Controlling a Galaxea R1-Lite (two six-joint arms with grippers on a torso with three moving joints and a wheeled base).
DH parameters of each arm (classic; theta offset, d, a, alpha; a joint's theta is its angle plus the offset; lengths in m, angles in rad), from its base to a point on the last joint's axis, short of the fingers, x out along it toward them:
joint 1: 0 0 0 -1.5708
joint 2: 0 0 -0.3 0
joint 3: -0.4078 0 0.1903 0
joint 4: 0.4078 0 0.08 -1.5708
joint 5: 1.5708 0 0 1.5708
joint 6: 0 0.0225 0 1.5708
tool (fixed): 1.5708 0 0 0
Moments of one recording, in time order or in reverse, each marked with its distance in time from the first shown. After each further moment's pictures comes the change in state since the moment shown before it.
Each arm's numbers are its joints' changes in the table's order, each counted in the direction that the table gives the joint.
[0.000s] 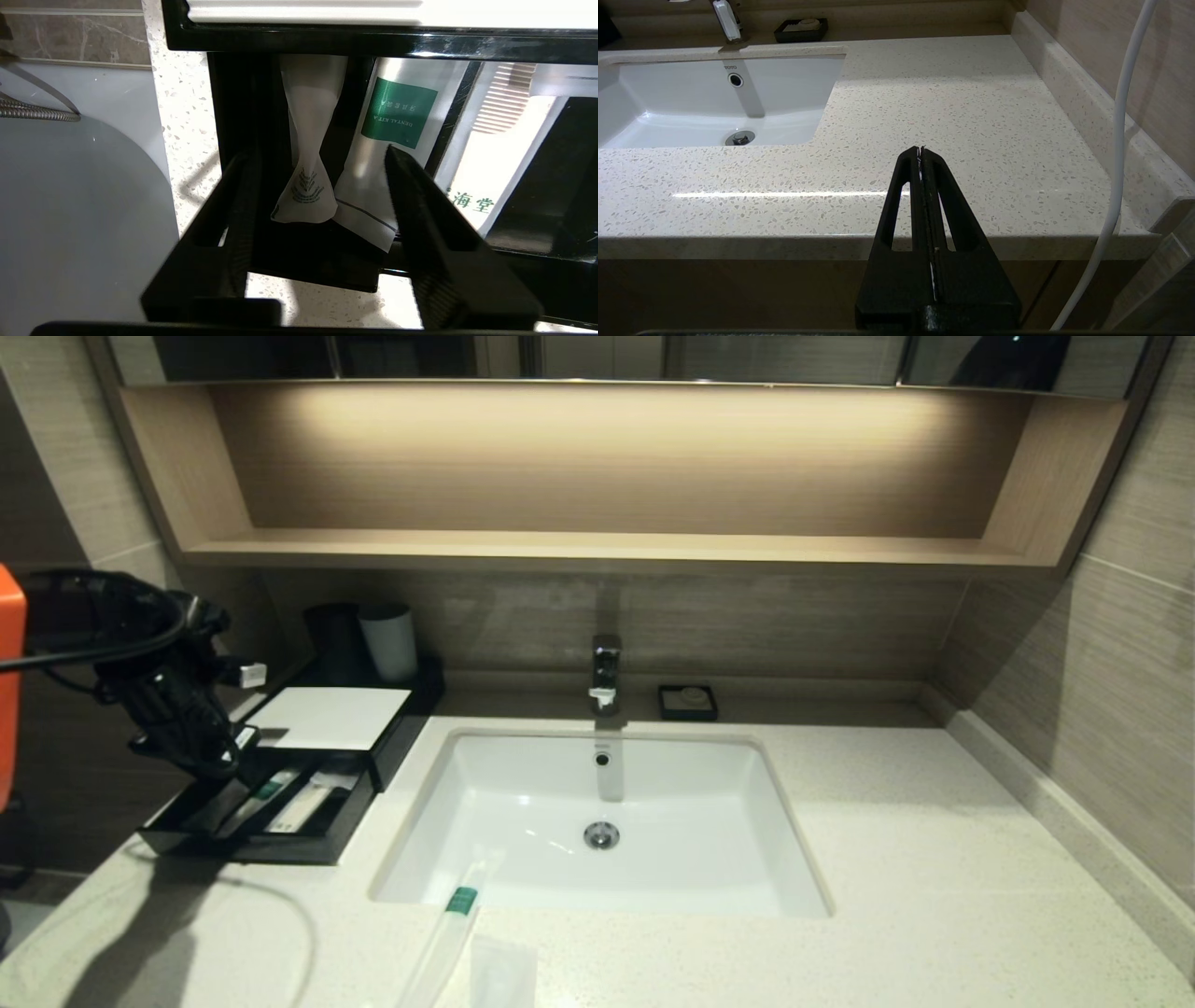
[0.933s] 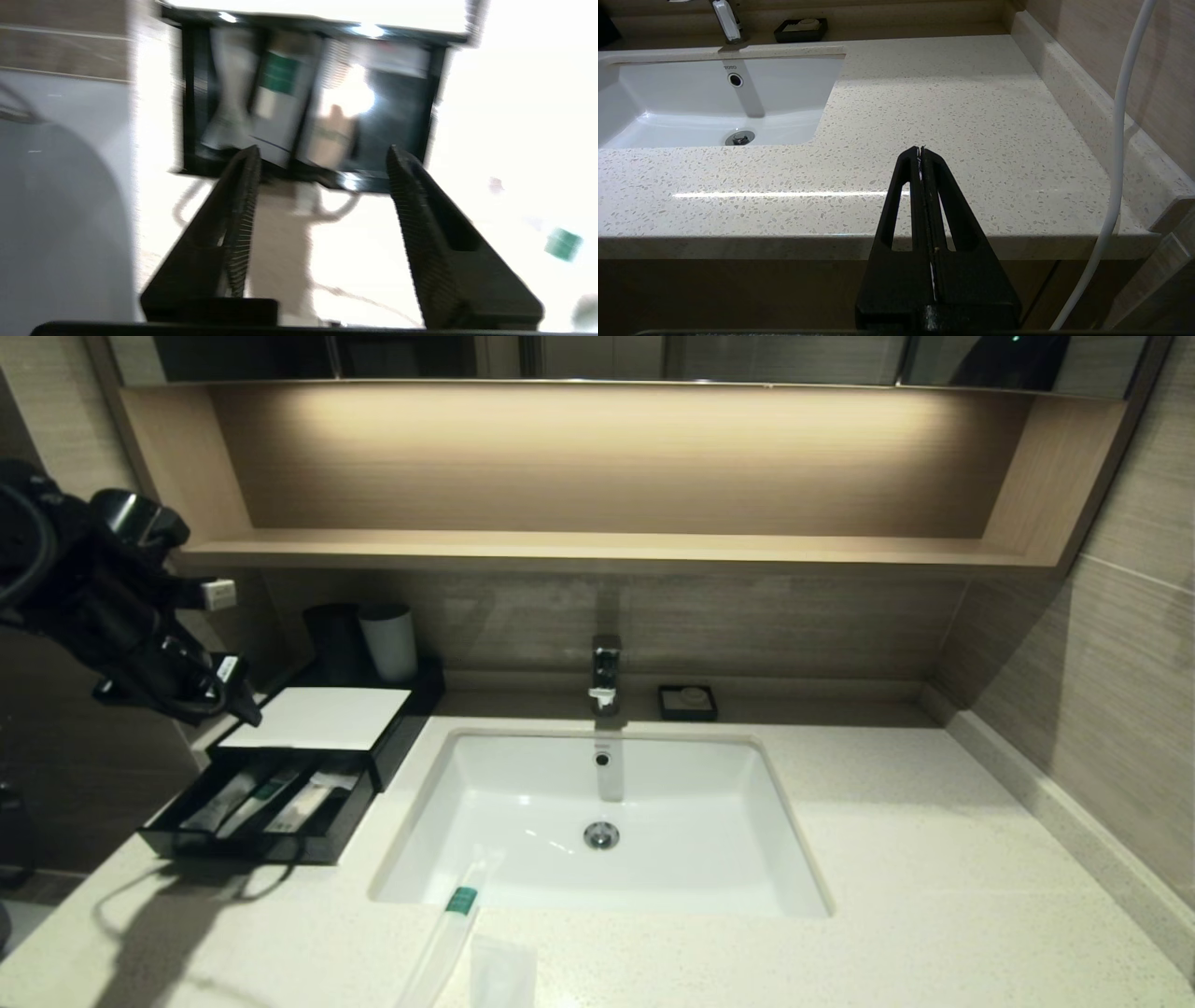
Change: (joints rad) left arm -0.080 -0.275 0.033 0.091 0.115 -0.189; right arm 0.000 0.000 0.000 0.000 0.000 0.000
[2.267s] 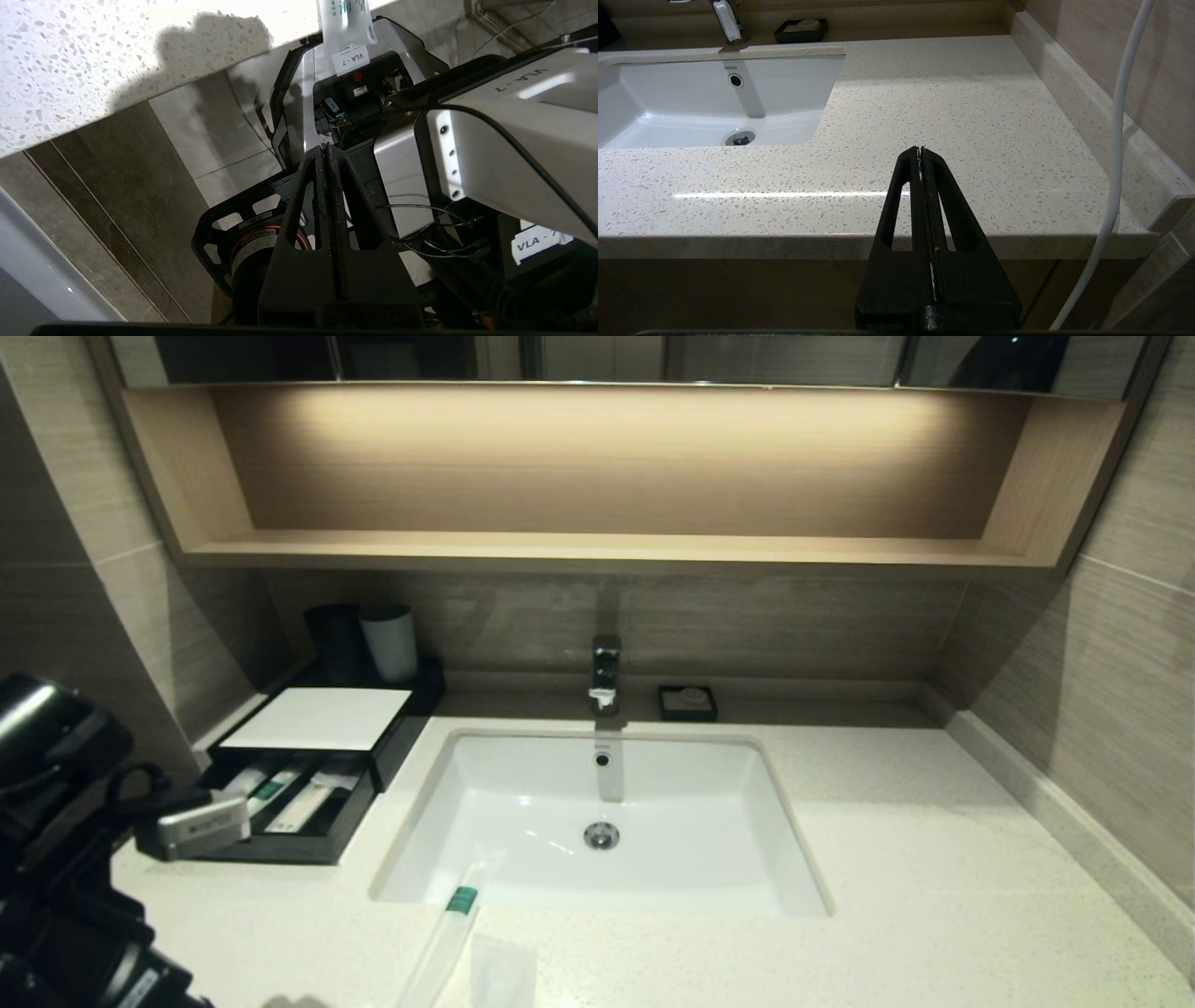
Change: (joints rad) left arm -0.346 -0.675 0.945 -0.041 0.245 0.034; right arm 0.000 0.000 0.000 0.000 0.000 0.000
